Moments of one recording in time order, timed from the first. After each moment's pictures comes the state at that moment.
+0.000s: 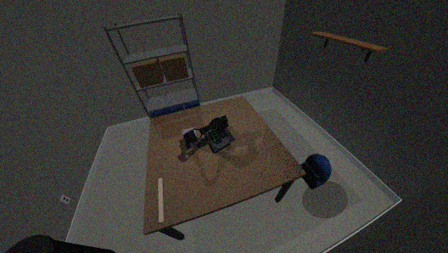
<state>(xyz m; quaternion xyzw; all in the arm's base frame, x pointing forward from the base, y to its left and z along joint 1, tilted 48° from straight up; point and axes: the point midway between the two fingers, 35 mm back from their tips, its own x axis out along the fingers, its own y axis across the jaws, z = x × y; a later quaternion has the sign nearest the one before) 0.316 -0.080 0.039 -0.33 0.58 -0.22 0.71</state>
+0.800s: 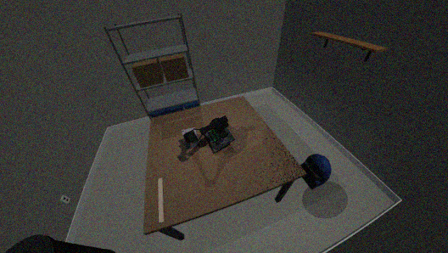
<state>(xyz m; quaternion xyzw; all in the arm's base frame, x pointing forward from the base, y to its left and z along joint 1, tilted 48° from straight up) 0.317 -0.082 0.038 -0.33 0.58 -0.22 0.71</state>
